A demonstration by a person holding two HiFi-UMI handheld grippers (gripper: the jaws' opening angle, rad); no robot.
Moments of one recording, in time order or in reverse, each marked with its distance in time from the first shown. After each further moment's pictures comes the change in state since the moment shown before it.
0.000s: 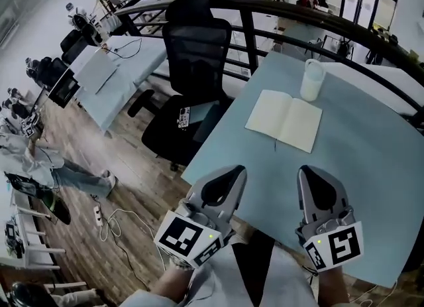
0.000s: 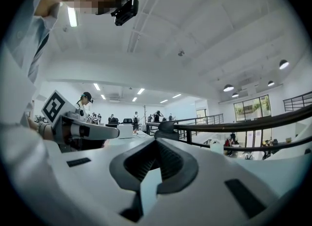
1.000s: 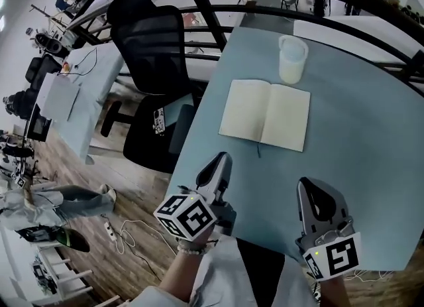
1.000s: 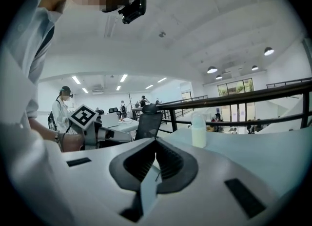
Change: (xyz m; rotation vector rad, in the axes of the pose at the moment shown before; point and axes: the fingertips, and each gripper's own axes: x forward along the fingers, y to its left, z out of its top) left arm 0.143 0.092 -0.126 -0.548 0.199 0.053; right arm 0.029 -0.086 -0.092 0.147 0.191 -0.143
